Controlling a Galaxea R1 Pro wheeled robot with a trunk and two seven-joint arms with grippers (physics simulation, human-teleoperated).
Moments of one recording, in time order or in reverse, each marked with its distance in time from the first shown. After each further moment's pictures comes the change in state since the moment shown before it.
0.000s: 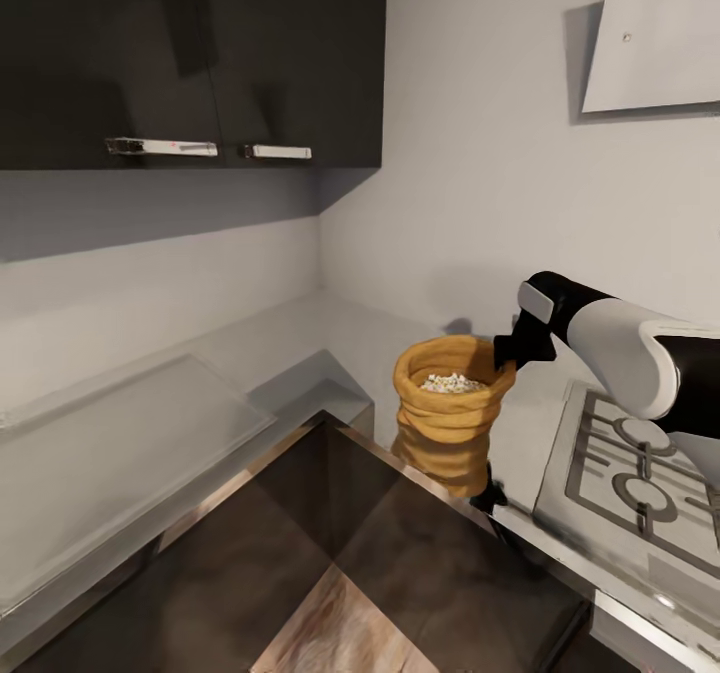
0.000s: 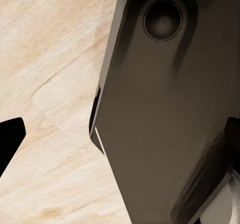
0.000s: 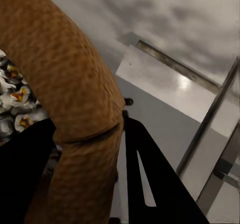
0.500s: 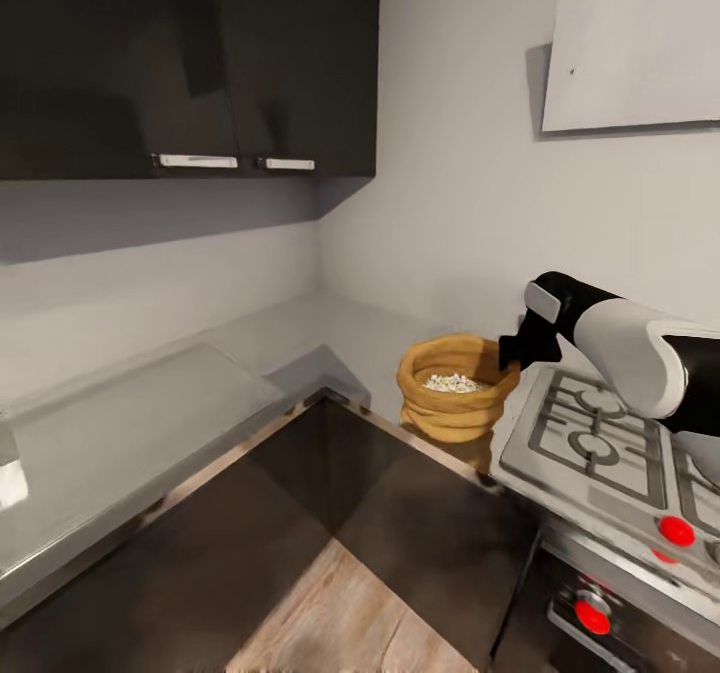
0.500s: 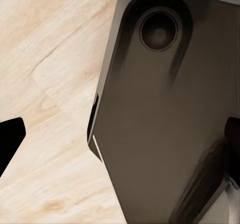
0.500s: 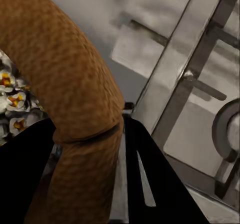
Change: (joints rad) left arm 0.000 0.000 0.000 0.000 0.000 0.000 0.000; right arm 0.000 -0.019 -0.012 0.000 0.000 0.002 0.001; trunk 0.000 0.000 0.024
